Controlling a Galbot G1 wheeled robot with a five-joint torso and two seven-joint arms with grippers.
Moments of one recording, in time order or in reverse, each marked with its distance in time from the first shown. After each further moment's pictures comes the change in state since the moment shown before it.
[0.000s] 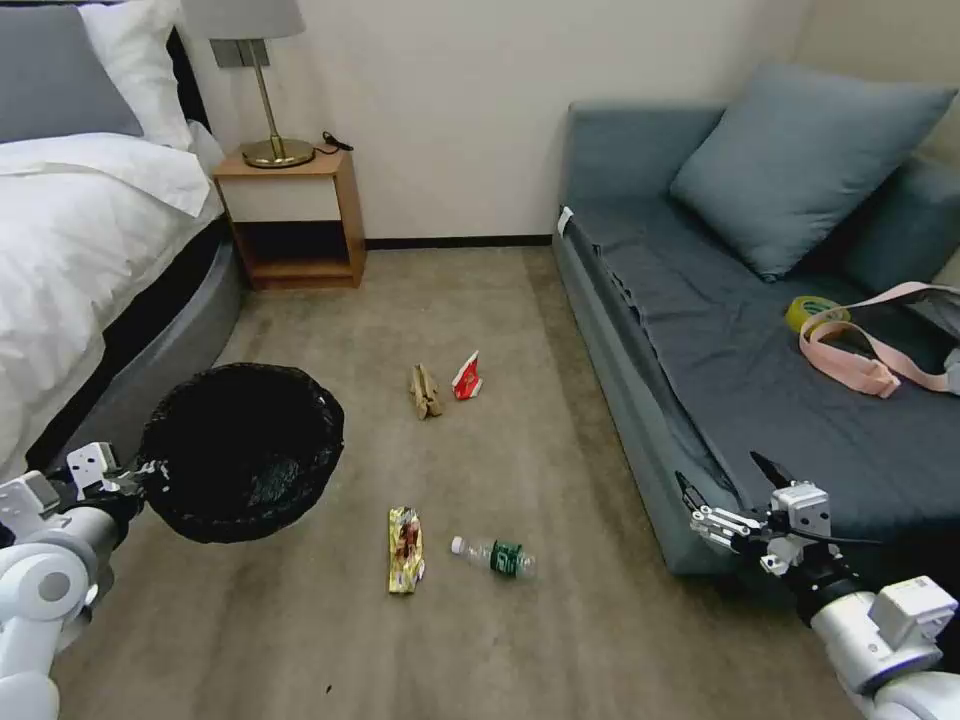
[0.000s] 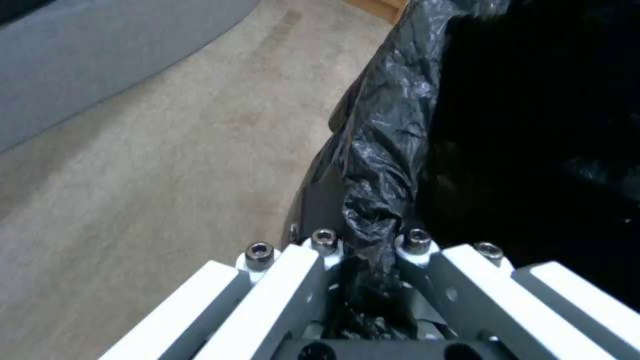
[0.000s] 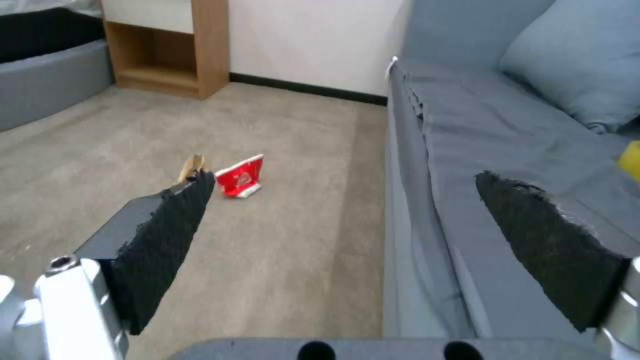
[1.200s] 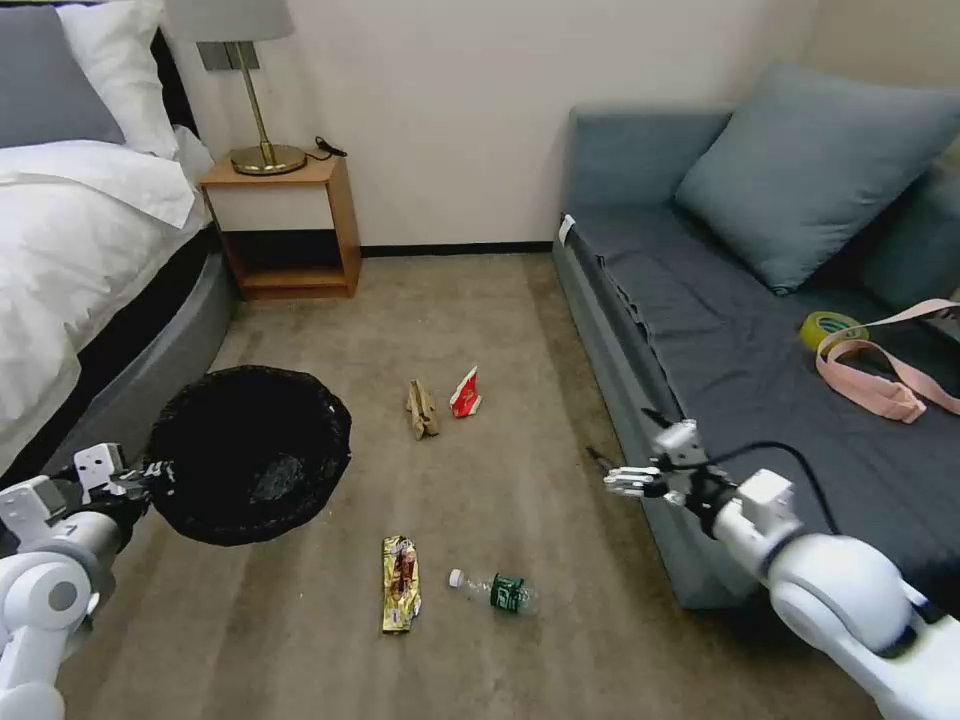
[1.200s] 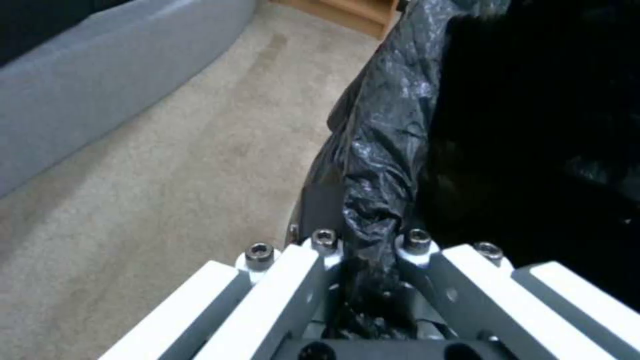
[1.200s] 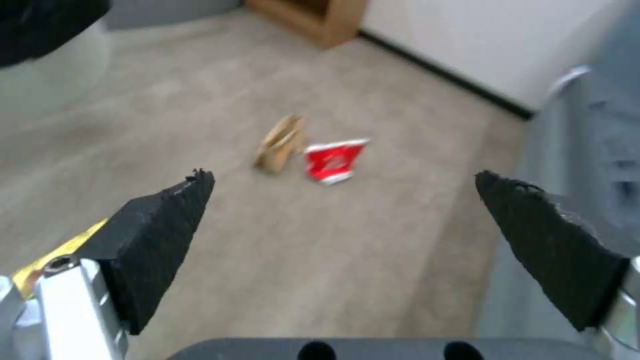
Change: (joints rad) left arm 0.027 -0.022 -0.024 -0.014 0.117 -0.027 0.117; right arm 0.723 -0.505 -0.720 -0.258 0.153 -0.110 0.093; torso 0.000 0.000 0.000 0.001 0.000
